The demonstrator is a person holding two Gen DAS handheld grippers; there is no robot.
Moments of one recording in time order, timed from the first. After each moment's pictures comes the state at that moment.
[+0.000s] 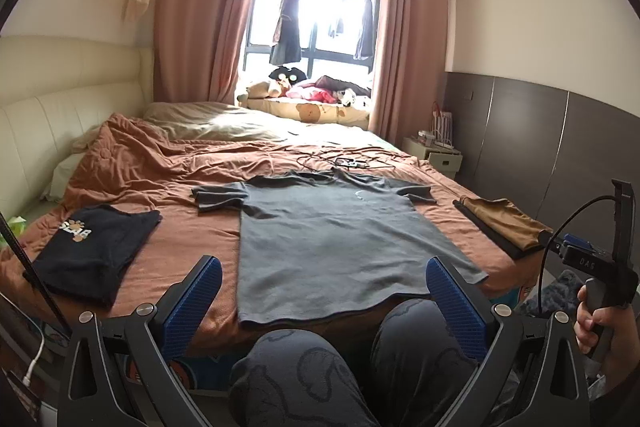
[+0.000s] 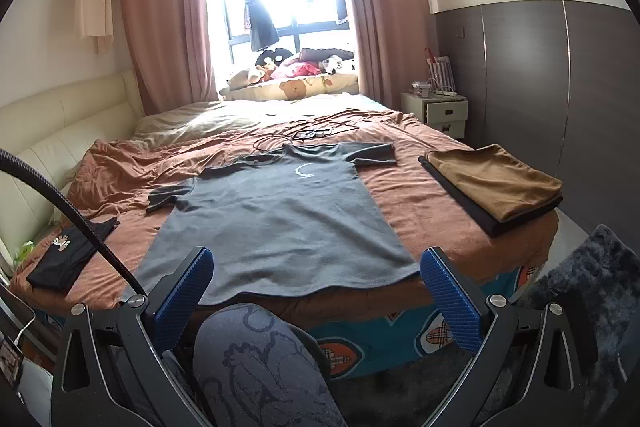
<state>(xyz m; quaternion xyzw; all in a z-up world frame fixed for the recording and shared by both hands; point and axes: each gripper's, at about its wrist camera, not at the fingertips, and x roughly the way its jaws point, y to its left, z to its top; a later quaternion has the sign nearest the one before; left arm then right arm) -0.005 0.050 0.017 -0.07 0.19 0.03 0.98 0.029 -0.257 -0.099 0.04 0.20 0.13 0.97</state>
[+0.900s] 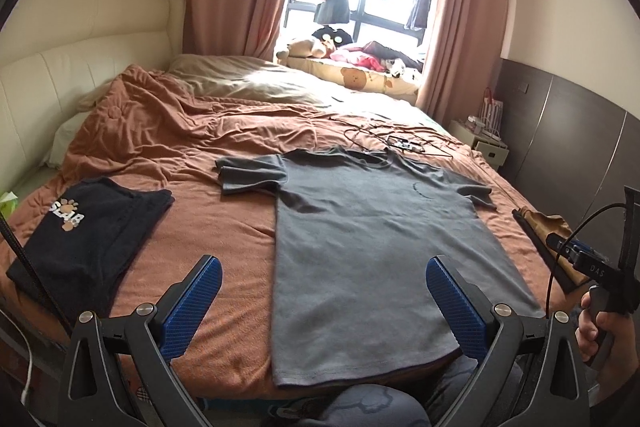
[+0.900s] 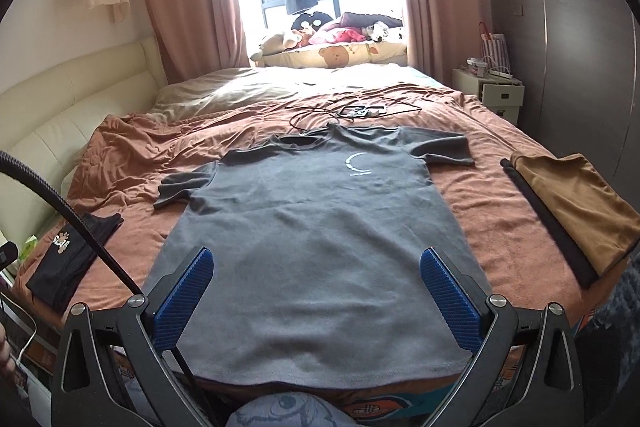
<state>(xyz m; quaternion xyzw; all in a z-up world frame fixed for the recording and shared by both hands) 0.144 0.144 -0.002 -0.12 0.26 0.09 0.95 0.198 -0.175 -0.094 0.02 0.26 0.21 0.94</state>
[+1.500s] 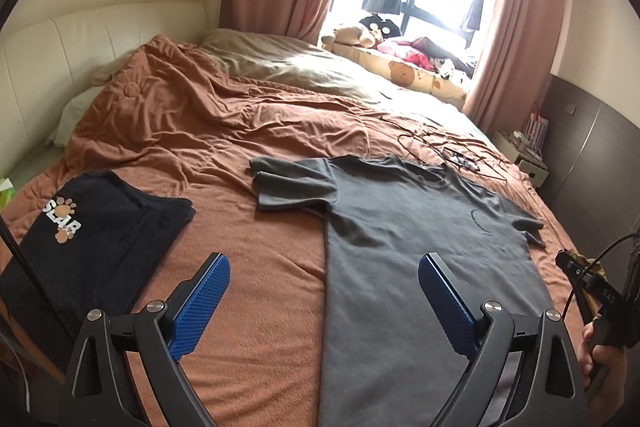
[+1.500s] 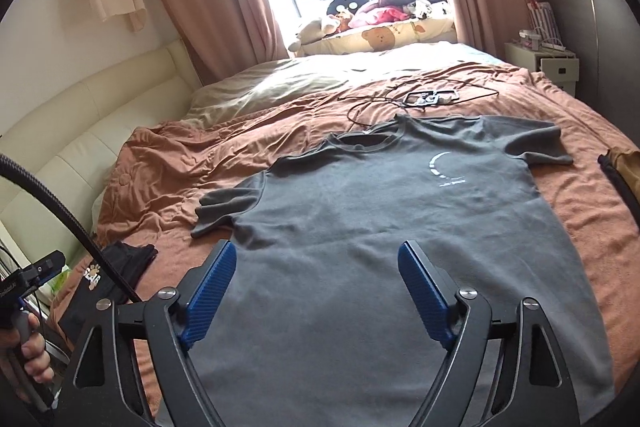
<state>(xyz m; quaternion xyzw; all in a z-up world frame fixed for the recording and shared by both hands) 0.249 0.247 -0.021 -0.17 0.29 0.14 0.93 0.317 -0.115 -0.120 0.08 0.29 0.28 0.91</state>
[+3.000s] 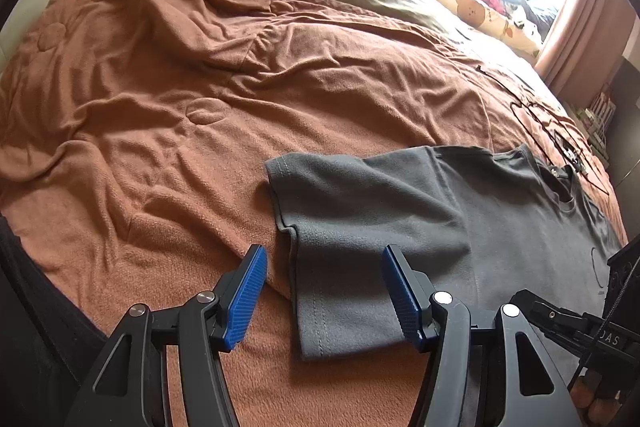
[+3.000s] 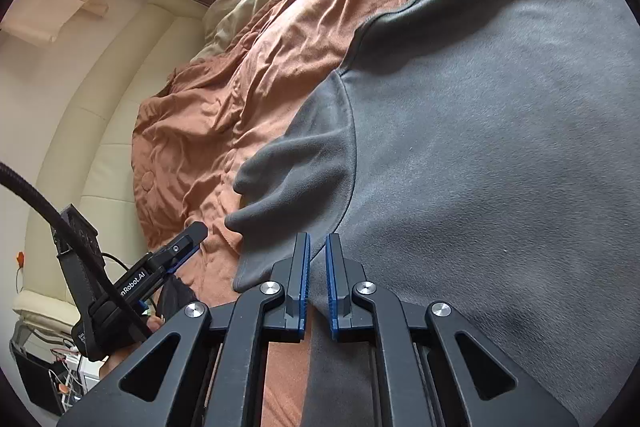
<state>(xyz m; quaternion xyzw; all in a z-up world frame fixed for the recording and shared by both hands) 0.520 0.426 -0.162 -0.19 0.42 0.17 0.87 0.613 0.134 -0.242 0.22 0.52 0.39 0.73</state>
